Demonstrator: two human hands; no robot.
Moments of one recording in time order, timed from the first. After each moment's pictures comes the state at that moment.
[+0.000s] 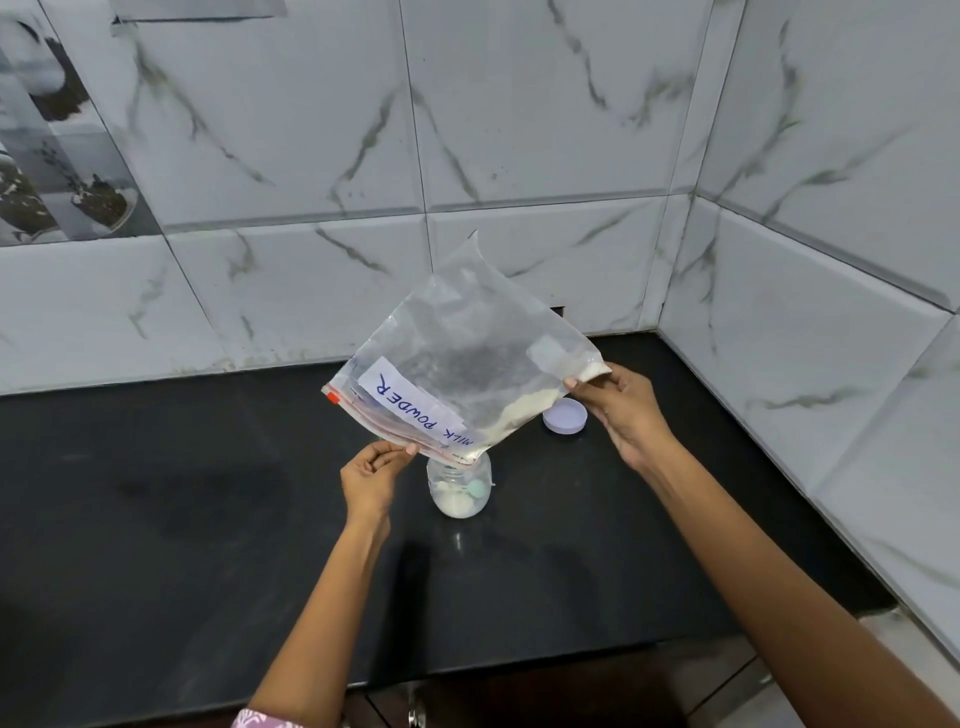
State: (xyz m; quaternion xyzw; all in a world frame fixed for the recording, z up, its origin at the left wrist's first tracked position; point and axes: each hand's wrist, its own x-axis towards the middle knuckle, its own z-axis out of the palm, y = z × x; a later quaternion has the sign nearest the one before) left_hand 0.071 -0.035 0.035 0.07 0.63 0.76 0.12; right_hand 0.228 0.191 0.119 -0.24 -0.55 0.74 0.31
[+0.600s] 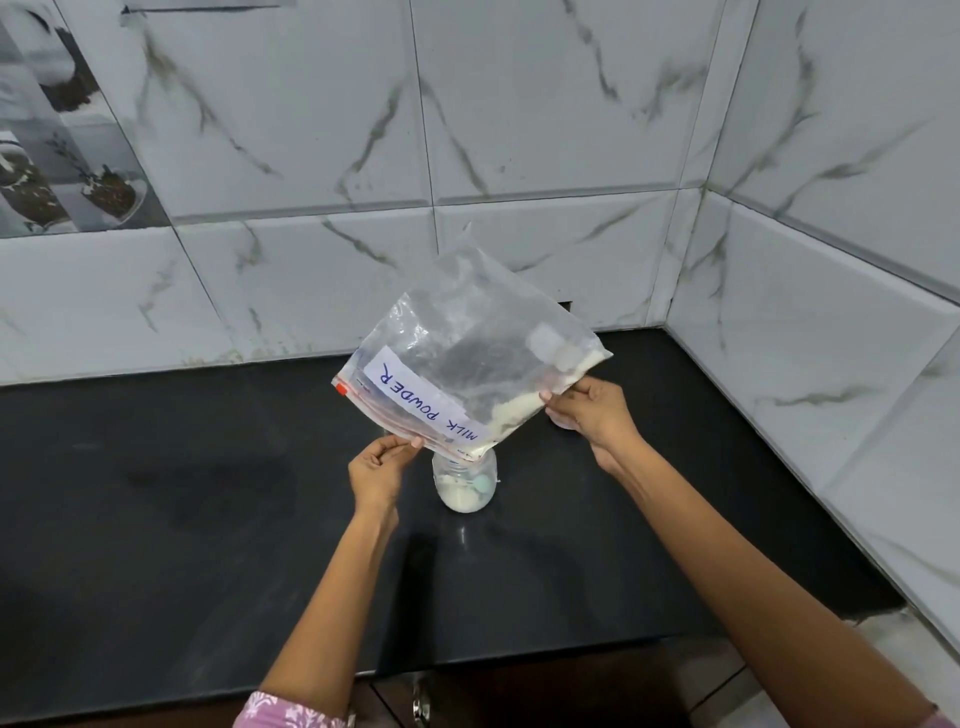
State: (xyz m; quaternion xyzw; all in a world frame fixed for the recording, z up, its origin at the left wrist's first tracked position) left_hand 0.071 -0.032 0.034 0.03 0.63 0.76 0.14; right_hand 0.206 0.174 0.098 -0.24 -0.58 0.73 0.26
